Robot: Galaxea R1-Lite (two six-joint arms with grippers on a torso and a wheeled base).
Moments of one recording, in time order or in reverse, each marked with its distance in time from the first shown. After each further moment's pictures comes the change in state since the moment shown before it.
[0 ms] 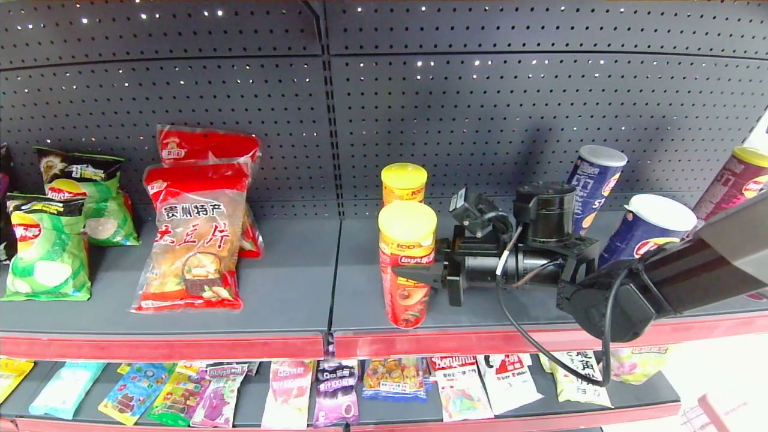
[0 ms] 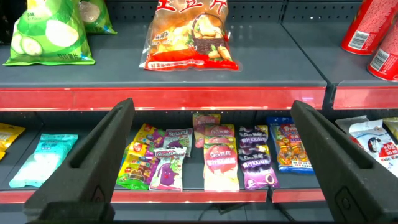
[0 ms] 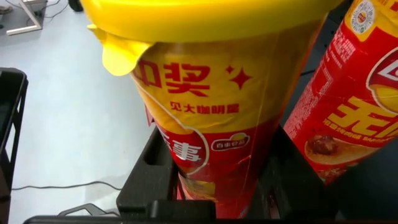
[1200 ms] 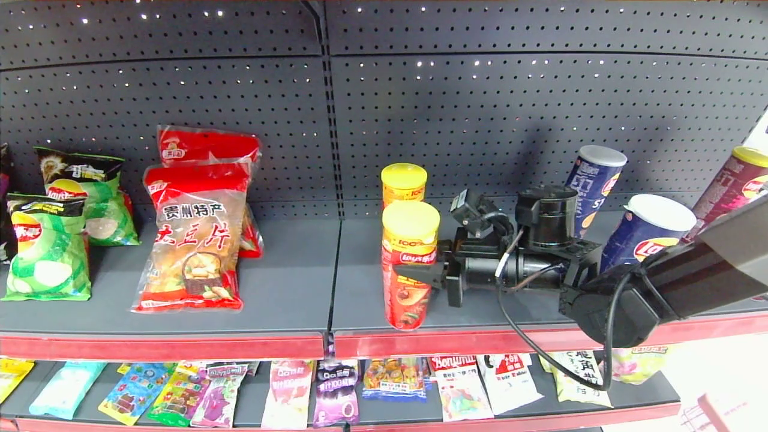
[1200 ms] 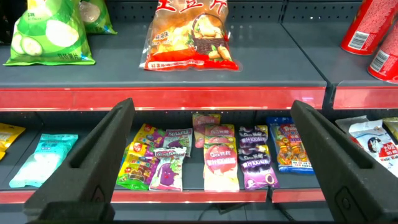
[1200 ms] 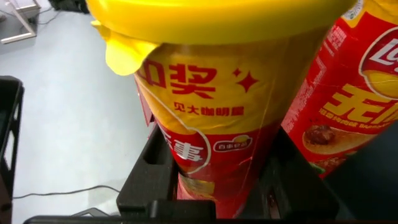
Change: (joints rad) left arm 0.000 0.000 0.000 0.000 0.000 0.000; right arm 0.000 -0.003 0.026 -0.017 -0.060 0.032
